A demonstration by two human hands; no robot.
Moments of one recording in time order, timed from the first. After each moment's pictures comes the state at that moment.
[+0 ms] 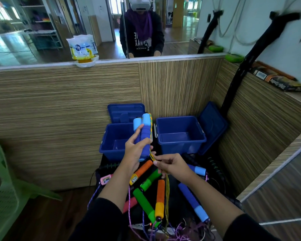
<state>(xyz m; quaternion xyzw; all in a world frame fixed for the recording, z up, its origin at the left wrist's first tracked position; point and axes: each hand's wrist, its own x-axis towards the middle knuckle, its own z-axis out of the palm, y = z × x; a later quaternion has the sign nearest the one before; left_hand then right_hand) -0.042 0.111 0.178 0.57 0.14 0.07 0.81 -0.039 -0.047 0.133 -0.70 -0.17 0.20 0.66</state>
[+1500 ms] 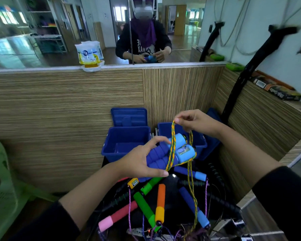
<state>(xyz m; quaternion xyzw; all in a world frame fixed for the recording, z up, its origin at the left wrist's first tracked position) -0.089 0.131 0.234 0.87 -0.23 -0.06 0.43 0.041 -0.094 0.273 -0.79 -0.34 0.13 0.50</state>
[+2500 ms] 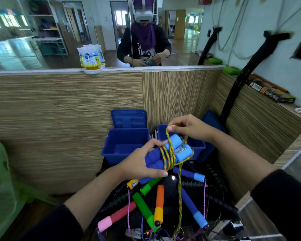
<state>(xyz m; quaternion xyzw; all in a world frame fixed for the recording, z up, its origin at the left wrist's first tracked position) -0.094 0.130 0.222 0.84 -0.19 -0.06 0.50 0.020 -0.079 0.277 -0.81 -0.35 0.13 0.46</state>
